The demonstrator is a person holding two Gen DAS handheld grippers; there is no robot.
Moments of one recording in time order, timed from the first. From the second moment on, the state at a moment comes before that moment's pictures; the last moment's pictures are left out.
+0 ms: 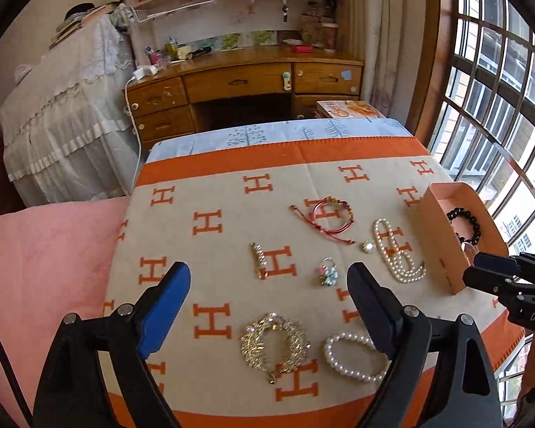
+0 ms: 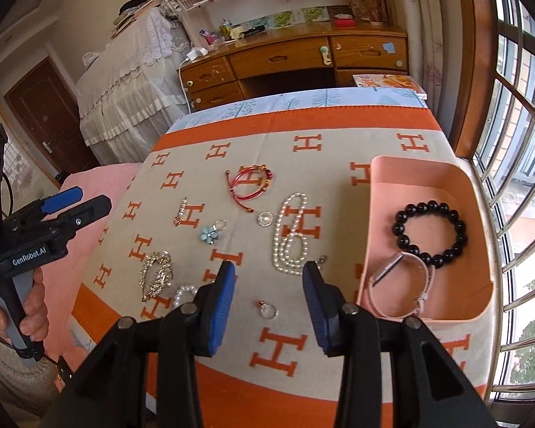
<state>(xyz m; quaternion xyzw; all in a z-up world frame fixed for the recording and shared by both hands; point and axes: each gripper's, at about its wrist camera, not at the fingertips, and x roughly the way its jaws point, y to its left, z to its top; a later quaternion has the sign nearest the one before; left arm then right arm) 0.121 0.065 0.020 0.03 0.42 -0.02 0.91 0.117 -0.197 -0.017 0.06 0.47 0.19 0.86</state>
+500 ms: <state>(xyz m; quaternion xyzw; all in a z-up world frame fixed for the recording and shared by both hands) 0.083 0.074 -0.048 0.00 0.46 -0.05 0.89 0.101 -0.126 -0.070 -0.03 0.52 0.23 0.82</state>
